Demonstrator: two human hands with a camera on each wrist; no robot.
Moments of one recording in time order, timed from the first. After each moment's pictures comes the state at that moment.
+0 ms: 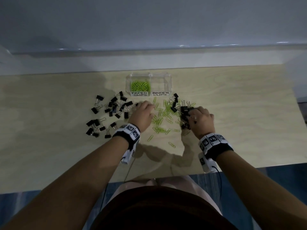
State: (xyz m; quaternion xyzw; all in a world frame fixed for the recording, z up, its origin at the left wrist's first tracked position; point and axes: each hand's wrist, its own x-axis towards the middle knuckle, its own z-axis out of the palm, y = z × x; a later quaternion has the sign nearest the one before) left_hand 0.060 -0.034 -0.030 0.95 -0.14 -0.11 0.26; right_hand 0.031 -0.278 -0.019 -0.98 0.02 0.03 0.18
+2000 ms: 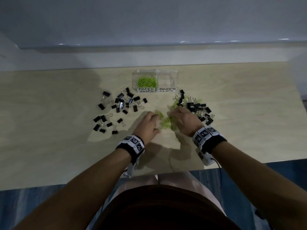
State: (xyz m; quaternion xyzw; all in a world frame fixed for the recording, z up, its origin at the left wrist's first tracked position) left_hand 0.009 -0.021 -0.038 0.93 -0.14 -0.18 0.27; right_hand 0.034 -0.221 -0.022 -0.94 -0.17 0.19 0.21
